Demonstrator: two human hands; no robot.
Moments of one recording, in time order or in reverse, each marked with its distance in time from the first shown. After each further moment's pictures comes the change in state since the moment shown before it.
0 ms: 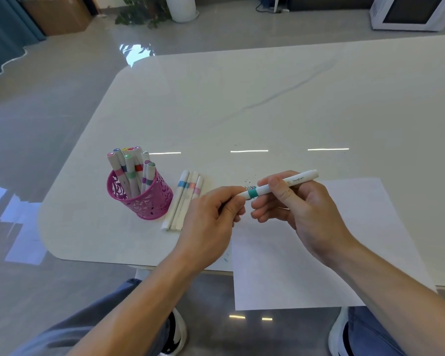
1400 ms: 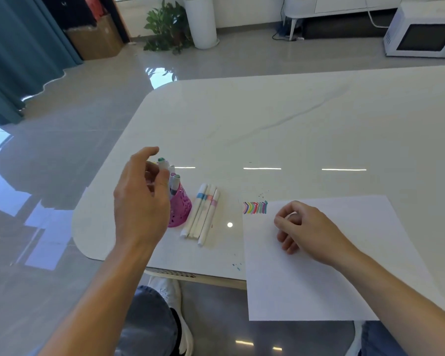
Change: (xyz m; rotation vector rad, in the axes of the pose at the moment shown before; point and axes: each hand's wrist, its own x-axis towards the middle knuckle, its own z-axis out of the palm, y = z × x) left_hand 0.005 -0.008 -0.103 0.375 0.647 0.046; right_hand 0.018 0.022 -0.021 -0.647 -0.003 0.238
